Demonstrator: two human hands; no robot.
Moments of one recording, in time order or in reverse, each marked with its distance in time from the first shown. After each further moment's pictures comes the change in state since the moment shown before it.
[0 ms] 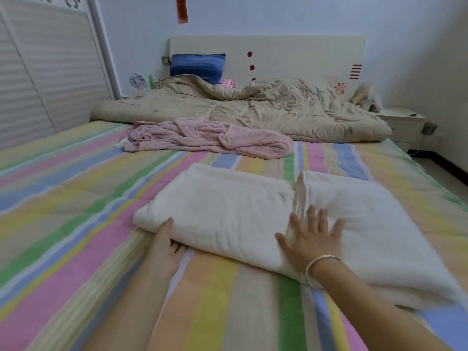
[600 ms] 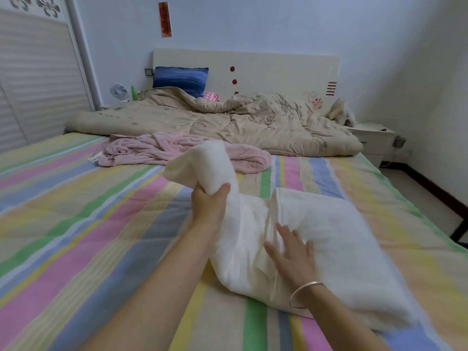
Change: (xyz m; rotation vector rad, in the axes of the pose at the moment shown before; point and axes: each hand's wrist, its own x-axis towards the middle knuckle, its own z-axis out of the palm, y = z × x) left_hand -0.047 -0.020 0.160 0.487 -0.150 0.578; right_hand -0.007 0.028 -0.014 0.780 0.037 0.009
